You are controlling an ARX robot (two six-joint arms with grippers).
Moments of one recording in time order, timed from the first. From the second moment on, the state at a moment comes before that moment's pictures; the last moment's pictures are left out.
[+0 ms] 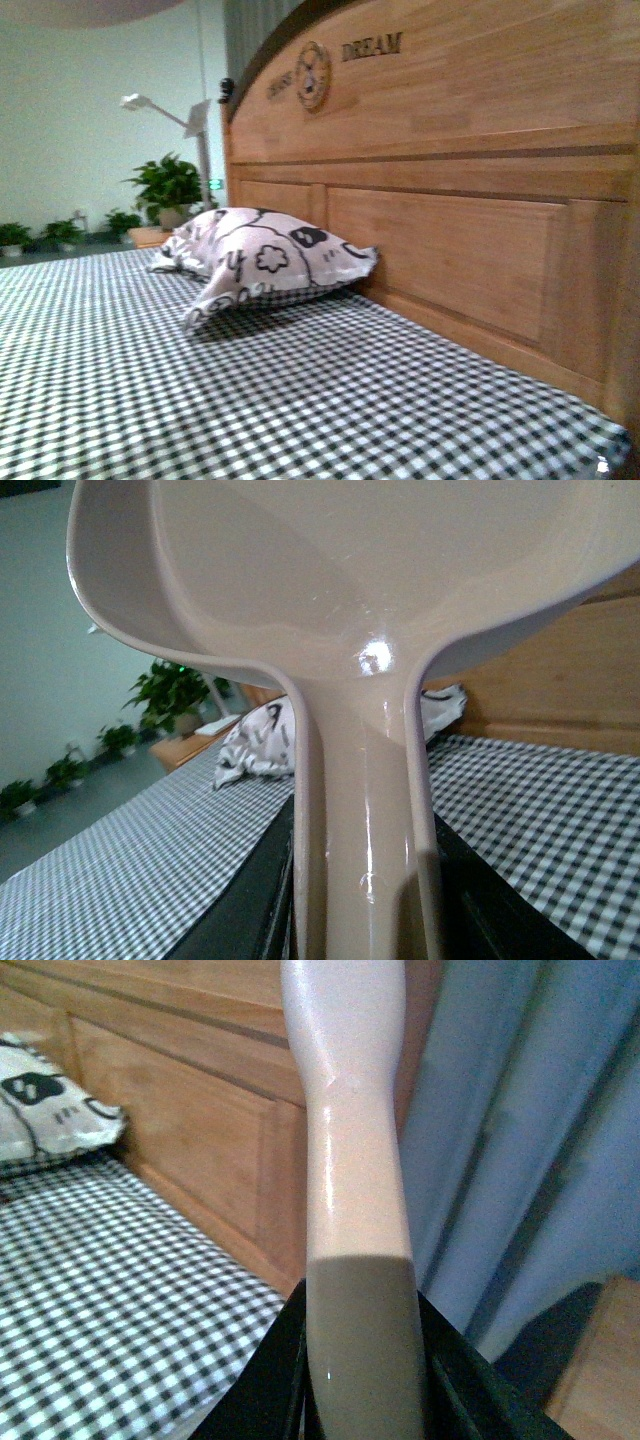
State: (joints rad) left arm -0.14 0.84 0.66 0.37 0.15 0.40; right arm 0.39 0.70 0.54 0.22 0.74 -0.11
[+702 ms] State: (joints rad) left arm -0.13 0.84 0.66 0.37 0.13 0.39; right arm 0.39 0.71 0.54 0.22 0.73 -0.12
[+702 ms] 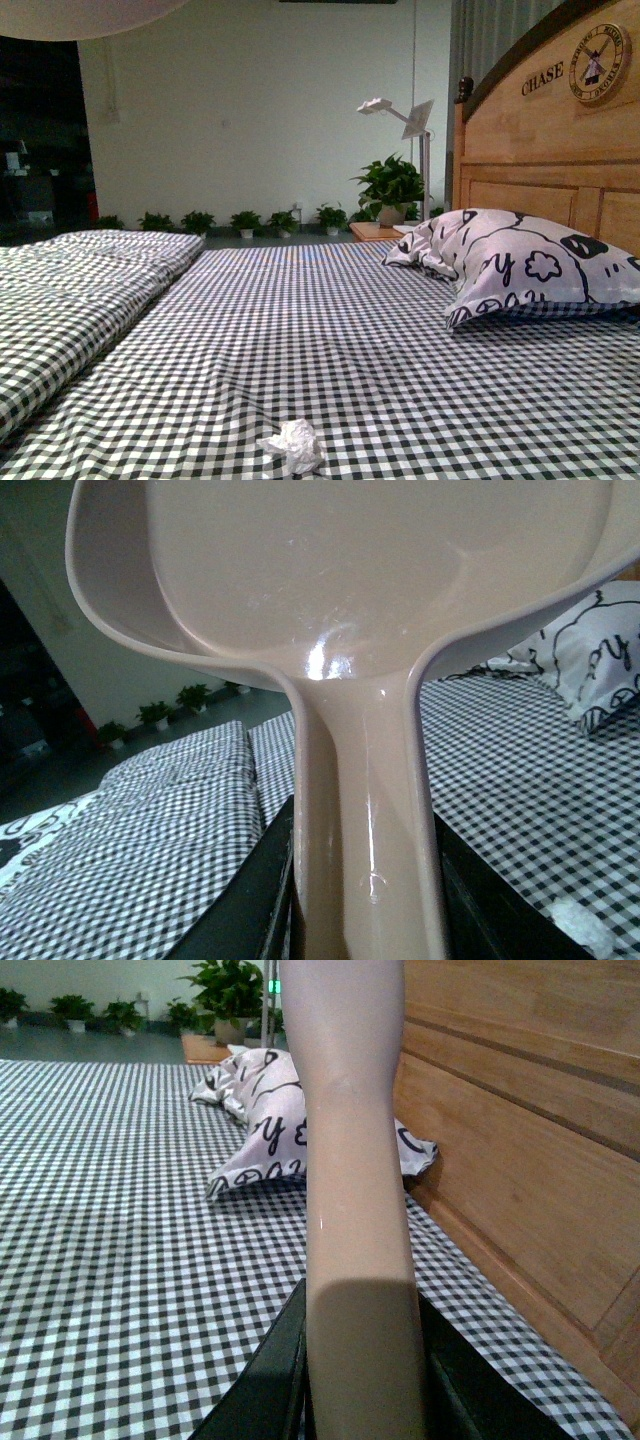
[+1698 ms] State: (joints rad) left arm 0.25 1.25 0.97 -0.42 0.52 0.99; right arm 0.39 0.70 0.54 0.22 0.74 -0.12
